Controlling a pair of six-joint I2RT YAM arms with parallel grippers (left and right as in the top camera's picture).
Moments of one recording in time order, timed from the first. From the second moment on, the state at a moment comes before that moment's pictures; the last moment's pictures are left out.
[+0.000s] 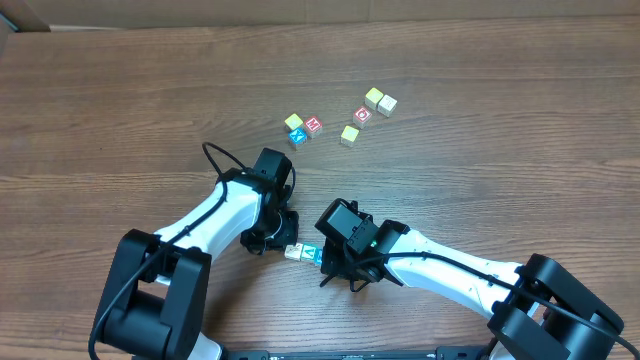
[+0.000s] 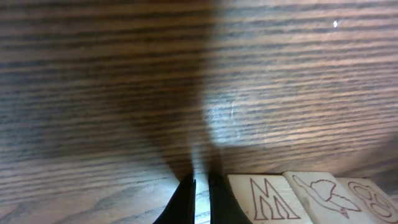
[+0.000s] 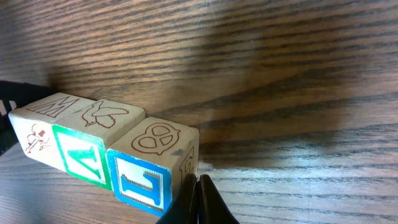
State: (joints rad) left arm -0.36 1.72 0.92 -0.80 0.17 -0.31; right arm 0.91 1.67 0.87 -0.46 -0.17 1.11
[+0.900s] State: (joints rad) left arm -0.36 1.73 0.92 -0.73 0.18 -0.26; right arm 0.91 1.67 0.87 -0.46 -0.20 1.22
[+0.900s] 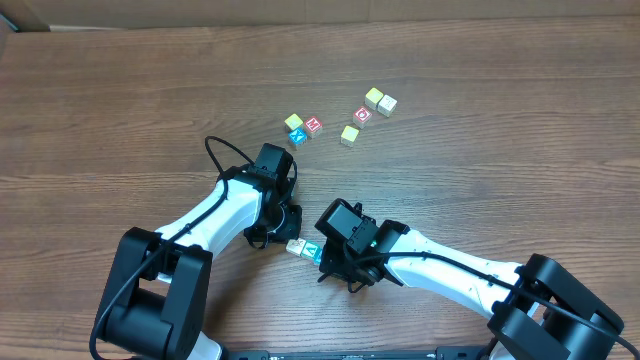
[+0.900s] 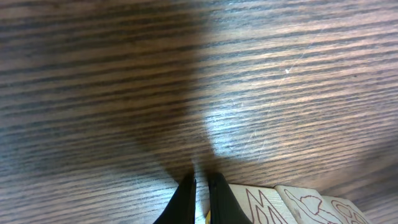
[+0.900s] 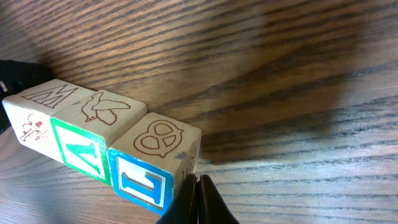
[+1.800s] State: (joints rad) left arm -0.36 1.78 0.96 -0.72 0.18 -0.23; right arm 0.91 1.70 0.87 -0.47 -0.20 1.34
